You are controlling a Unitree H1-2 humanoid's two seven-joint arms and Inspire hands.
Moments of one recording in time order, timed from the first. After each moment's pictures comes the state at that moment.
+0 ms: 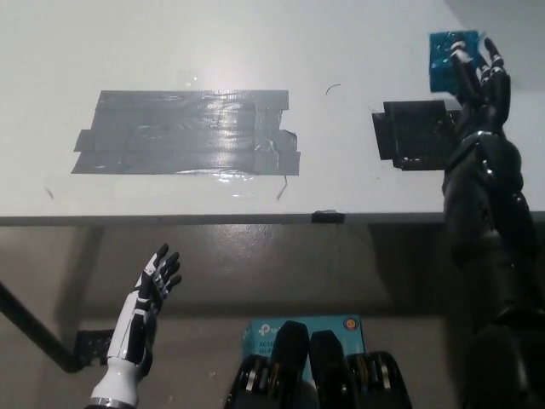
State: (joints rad) left_arm -0.10 0.10 0.00 0.29 -0.04 -0.36 -0.10; right_arm -0.97 -0.02 -0.44 0.79 0.25 0.00 -0.27
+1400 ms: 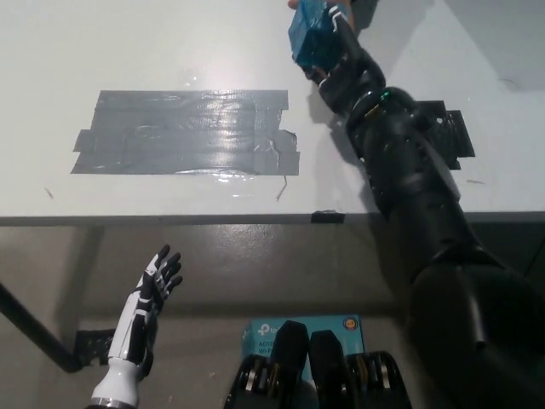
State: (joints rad) left_arm -0.10 0.10 0.00 0.28 -0.04 -0.36 -0.10; right_arm -1.24 0.10 -0.48 1.15 0.56 0.15 -0.17
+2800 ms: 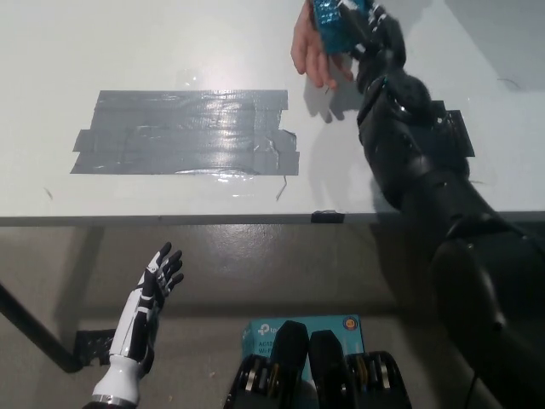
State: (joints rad) left_arm -0.11 0.10 0.00 0.28 -0.03 -0.35 -0.10; right_arm -1.31 0.01 -0.18 1.30 0.31 -0.13 -0.28
